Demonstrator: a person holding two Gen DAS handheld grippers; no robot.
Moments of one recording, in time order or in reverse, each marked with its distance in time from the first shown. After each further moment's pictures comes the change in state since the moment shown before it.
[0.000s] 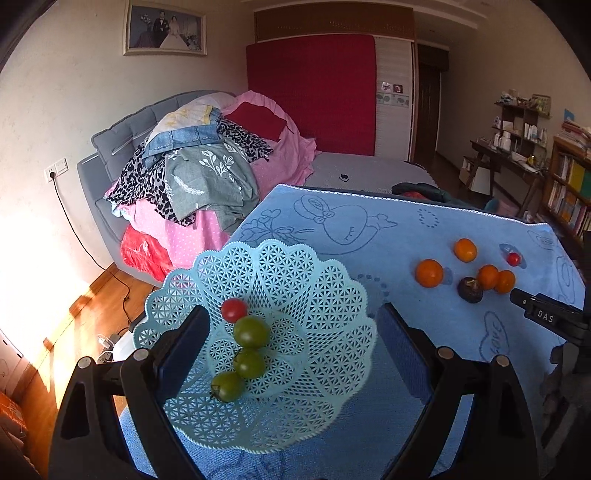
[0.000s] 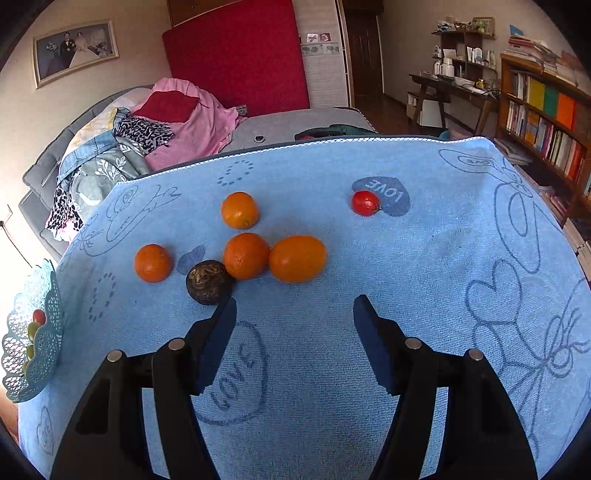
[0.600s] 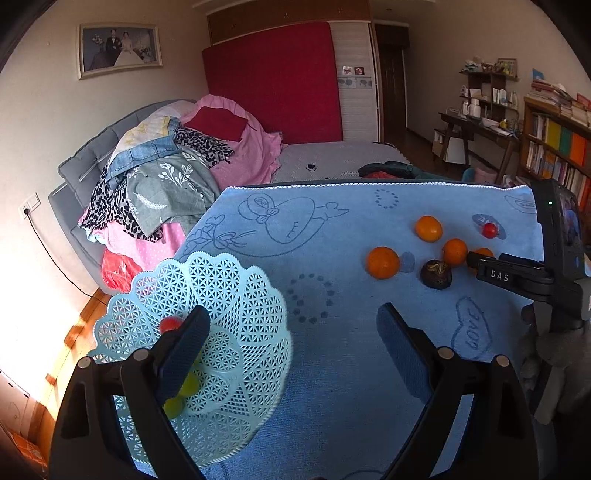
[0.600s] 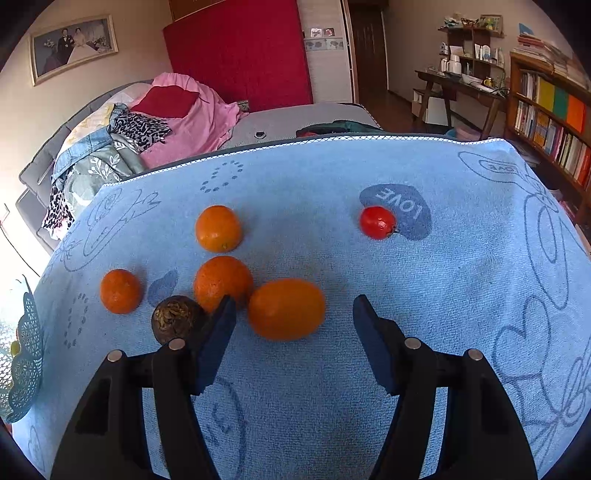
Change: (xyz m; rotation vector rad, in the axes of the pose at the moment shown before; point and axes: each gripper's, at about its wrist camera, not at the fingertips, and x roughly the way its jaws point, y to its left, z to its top) left arm 0.026 -0.069 0.006 0.143 0.028 -0.059; right arm 0.047 -0.012 0.023 -0.002 0.016 0.020
